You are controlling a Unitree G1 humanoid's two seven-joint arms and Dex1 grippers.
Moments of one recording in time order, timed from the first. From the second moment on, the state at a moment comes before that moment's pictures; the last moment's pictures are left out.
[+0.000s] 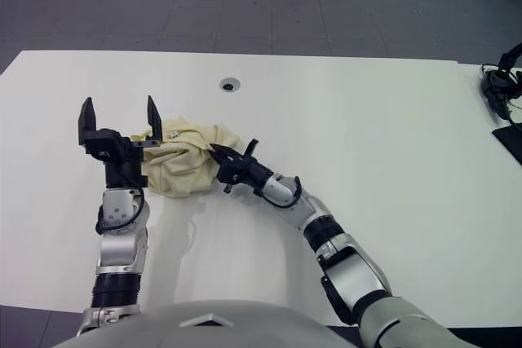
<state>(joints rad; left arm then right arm) 0.03 0.05 0.07 -0.07 0.09 -0.42 0.10 -0.45 -0.14 0.45 0.72 -0.49 -0.71 0.12</state>
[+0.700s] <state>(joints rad) 0.07 0.48 0.28 -0.30 -0.21 -0.37 -0.35 -0.35 -0.35 0.44 0.27 -0.48 -0.84 0.23</state>
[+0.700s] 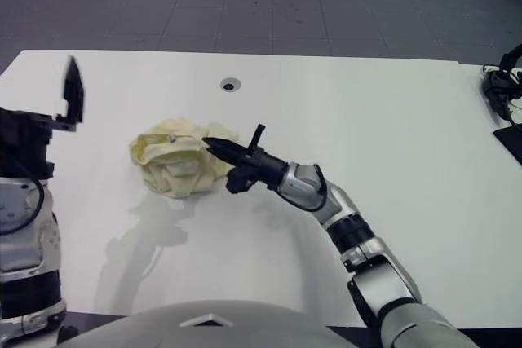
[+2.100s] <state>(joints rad) 0.20 0.52 0.11 0.05 0.35 -0.56 -0.13 -0.31 -0.34 0.38 0.06 -0.45 -0.70 0.26</state>
